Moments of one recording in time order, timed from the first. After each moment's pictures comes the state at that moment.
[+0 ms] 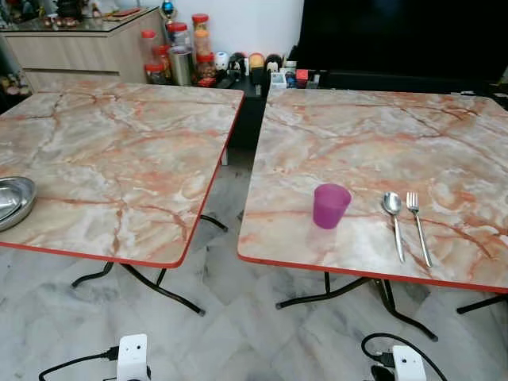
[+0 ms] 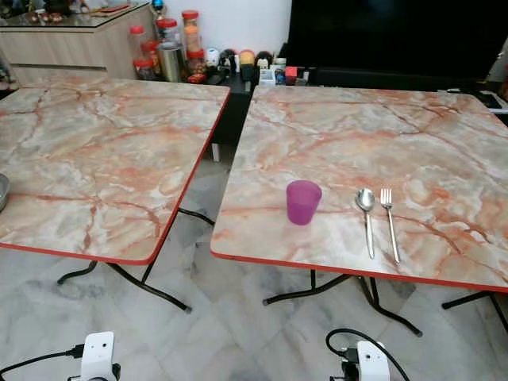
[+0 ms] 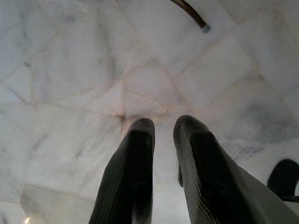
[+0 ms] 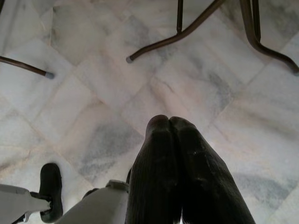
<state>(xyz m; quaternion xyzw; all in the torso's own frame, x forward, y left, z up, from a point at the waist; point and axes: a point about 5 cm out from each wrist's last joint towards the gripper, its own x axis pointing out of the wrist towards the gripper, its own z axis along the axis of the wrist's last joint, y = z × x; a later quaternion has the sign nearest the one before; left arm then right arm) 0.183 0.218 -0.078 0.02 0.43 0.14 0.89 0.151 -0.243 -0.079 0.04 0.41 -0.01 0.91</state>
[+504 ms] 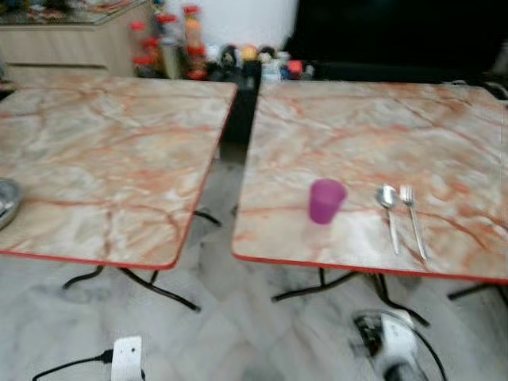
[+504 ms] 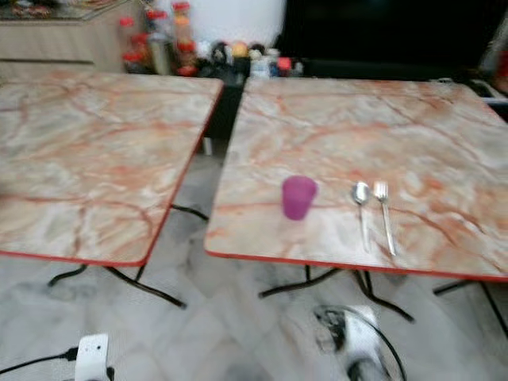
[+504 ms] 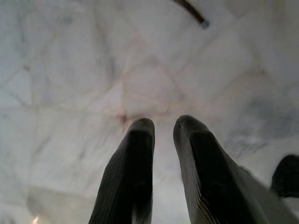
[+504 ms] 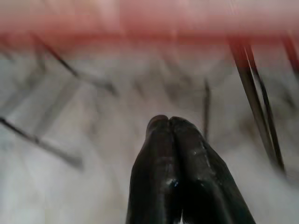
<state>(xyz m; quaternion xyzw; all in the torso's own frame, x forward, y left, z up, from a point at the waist) 0.186 0.221 -0.076 0.02 0.43 0.14 0.89 0.226 -0.202 -0.013 0.01 0.17 0.08 0.98</state>
